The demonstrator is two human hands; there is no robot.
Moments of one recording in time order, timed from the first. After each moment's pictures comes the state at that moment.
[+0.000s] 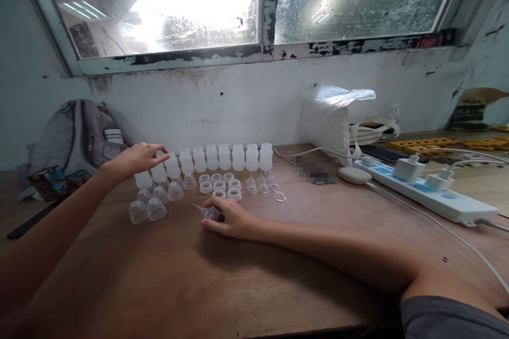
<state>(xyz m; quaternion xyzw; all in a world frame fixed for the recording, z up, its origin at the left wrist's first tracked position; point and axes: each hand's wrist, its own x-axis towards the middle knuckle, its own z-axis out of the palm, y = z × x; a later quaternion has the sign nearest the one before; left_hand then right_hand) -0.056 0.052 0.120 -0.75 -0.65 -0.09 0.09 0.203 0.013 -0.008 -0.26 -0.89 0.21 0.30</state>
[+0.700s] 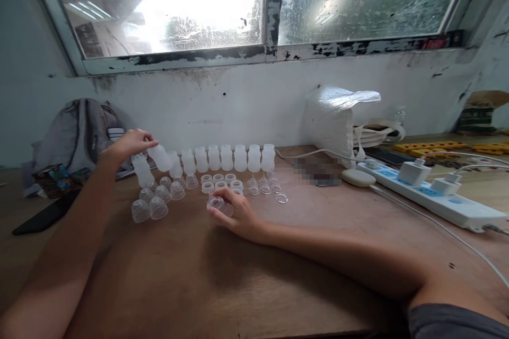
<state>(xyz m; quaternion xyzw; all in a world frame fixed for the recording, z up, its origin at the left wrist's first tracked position) -0.092 0.084 0.142 -0.68 -0.72 -0.12 0.10 0.207 0.007 -0.005 -0.28 -0.83 0.24 0.42</state>
